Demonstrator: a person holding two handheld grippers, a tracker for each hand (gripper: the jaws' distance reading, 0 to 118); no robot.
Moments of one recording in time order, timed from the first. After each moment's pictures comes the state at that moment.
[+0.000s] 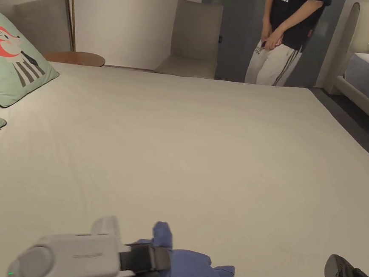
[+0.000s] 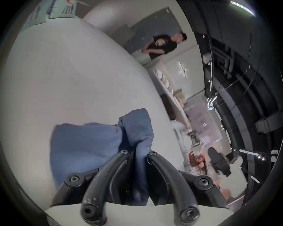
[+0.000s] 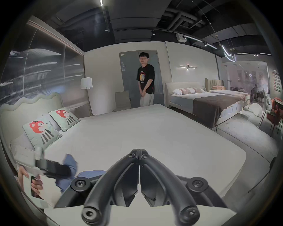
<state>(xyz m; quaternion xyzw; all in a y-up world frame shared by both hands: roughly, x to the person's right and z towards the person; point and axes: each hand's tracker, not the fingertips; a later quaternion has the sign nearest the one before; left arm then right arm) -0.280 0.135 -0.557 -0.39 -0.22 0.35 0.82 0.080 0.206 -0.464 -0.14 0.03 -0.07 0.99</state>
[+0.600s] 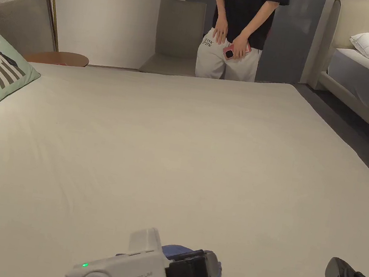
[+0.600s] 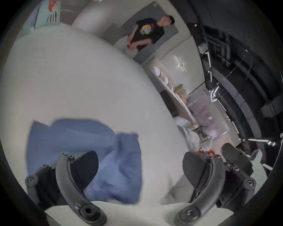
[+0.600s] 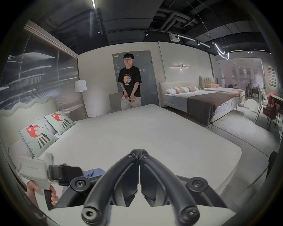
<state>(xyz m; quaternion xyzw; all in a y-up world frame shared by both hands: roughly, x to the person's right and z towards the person) -0.202 0.135 -0.549 -0.33 -0.21 0.30 0.87 0.108 0.200 -0.455 -0.14 0.01 -0.09 0.99</state>
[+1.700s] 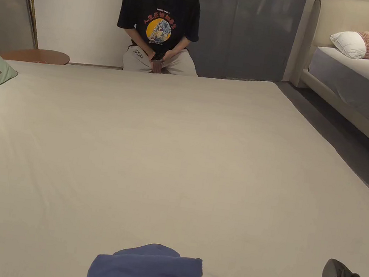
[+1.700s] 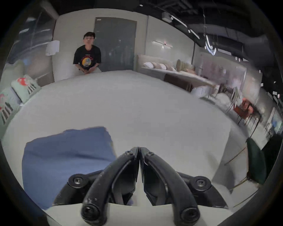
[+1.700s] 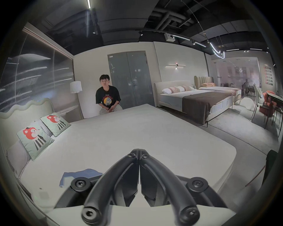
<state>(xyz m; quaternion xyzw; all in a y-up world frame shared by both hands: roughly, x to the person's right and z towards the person) -0.056 0.101 -0.515 -0.29 -0.19 0.03 0.94 0.128 0.206 -0.451 -0.14 -0.01 -0.09 0.99</state>
